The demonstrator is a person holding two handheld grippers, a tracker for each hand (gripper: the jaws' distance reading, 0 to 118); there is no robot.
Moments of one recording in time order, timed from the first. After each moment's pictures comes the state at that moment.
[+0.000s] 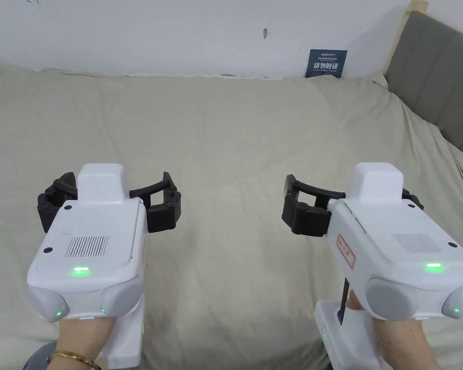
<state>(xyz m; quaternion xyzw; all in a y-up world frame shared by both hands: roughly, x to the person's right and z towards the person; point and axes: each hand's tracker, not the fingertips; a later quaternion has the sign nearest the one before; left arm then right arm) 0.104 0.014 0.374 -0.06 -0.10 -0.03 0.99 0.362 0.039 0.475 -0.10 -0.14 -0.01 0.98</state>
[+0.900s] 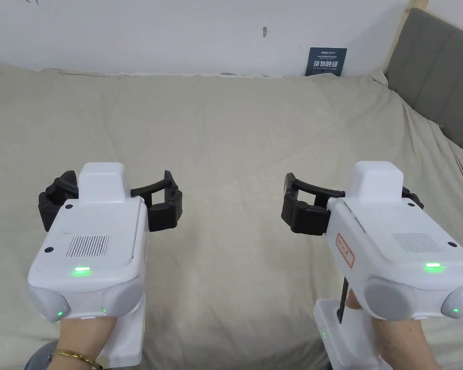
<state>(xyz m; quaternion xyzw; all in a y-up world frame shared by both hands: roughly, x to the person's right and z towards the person) 0.104 0.016 0.377 -0.05 -0.10 -0.04 0.99 0.361 0.037 0.476 -0.10 -0.14 -0.02 0.98</state>
